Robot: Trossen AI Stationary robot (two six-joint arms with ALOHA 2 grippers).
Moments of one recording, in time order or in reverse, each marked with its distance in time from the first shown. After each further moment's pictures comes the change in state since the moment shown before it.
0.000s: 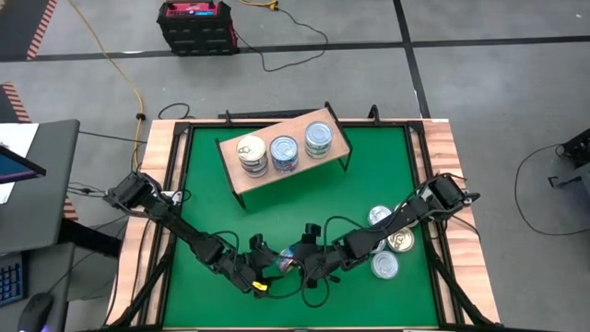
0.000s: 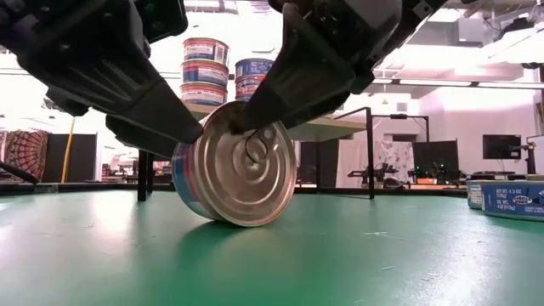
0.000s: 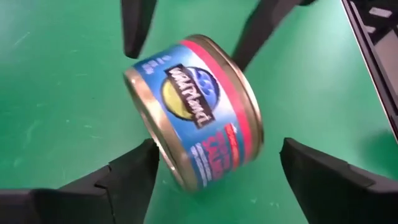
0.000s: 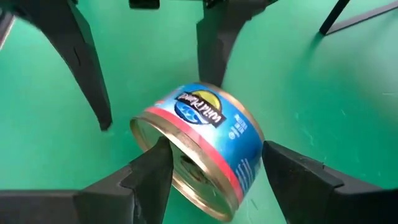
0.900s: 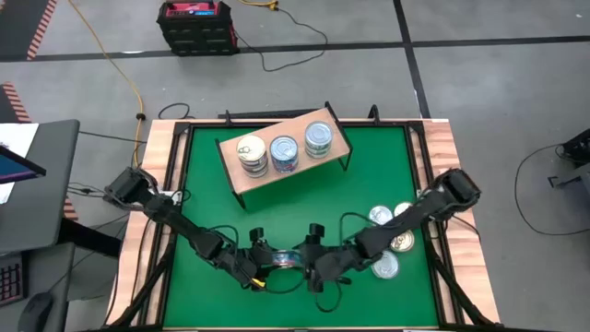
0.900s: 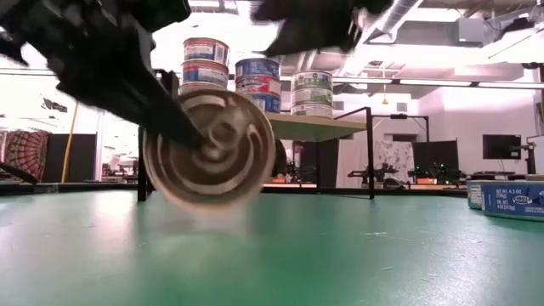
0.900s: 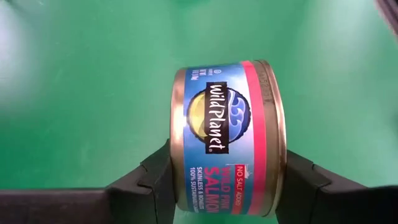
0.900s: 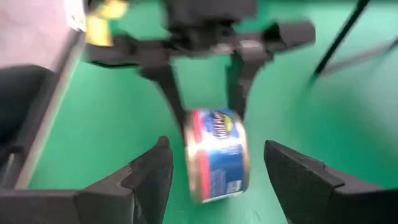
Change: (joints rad) left arm 0.030 -0.069 -0.002 -0.102 -0.003 0.189; right arm 0.058 -0.128 0.000 -0.014 0.016 -0.042
